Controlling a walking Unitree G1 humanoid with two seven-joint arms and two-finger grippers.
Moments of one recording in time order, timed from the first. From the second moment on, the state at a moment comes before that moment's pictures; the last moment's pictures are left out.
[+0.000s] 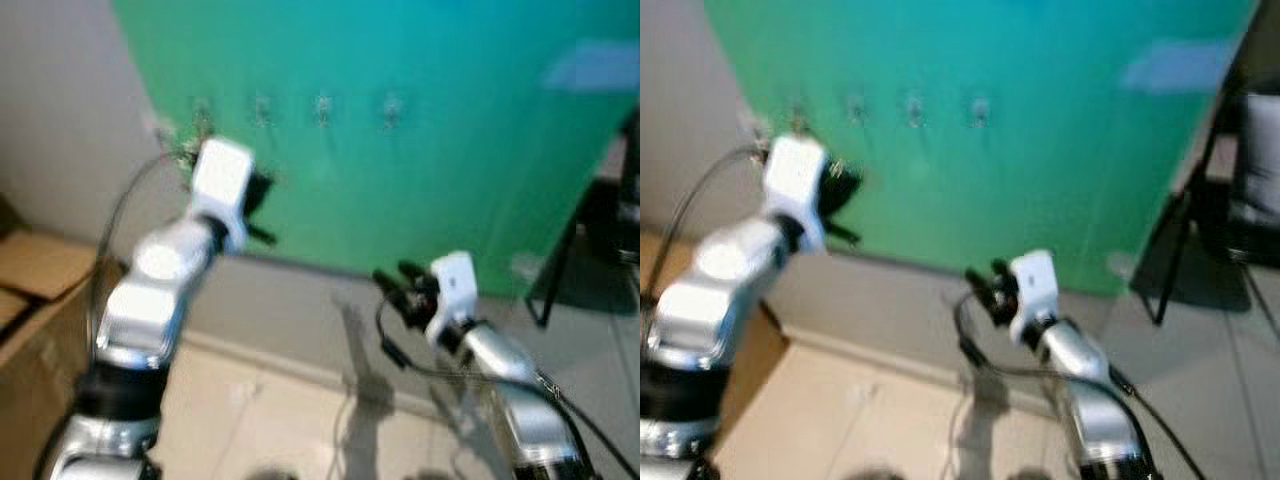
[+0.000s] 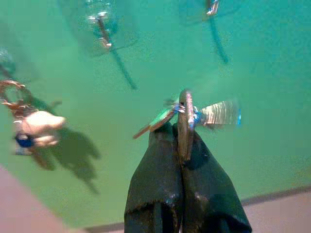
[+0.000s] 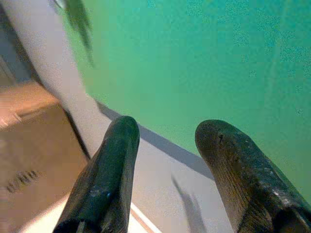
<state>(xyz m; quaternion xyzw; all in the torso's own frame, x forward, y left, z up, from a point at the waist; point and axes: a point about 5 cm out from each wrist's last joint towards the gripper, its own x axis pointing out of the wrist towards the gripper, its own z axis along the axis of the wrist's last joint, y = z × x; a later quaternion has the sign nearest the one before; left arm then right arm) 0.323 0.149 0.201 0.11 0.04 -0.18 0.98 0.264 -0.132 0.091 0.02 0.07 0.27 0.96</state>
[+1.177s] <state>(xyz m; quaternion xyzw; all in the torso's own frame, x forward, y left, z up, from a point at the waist) 0.299 0.172 0.112 -0.02 0.01 -0.11 0.99 0.263 -0.157 0.094 0.05 0.04 0.12 0.99</state>
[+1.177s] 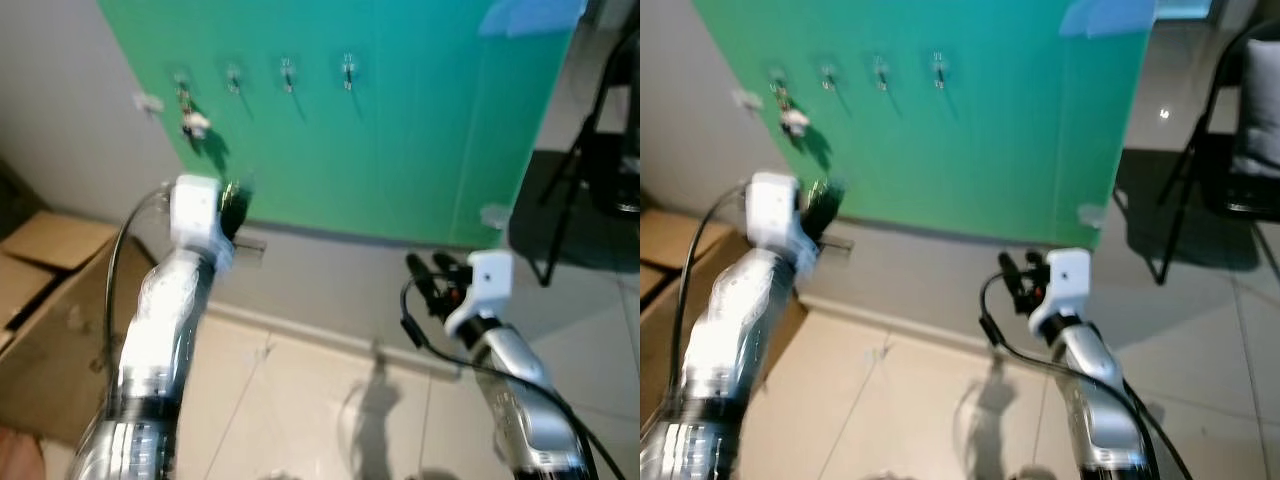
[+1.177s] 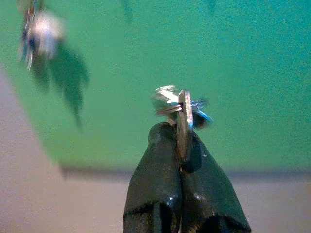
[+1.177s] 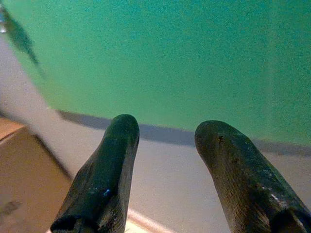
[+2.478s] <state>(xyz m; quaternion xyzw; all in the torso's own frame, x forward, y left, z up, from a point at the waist) 0.257 0.130 0.121 0.05 -0.09 -0.13 0.99 0.252 -0.155 0.080 0.04 0.02 0.13 0.99</state>
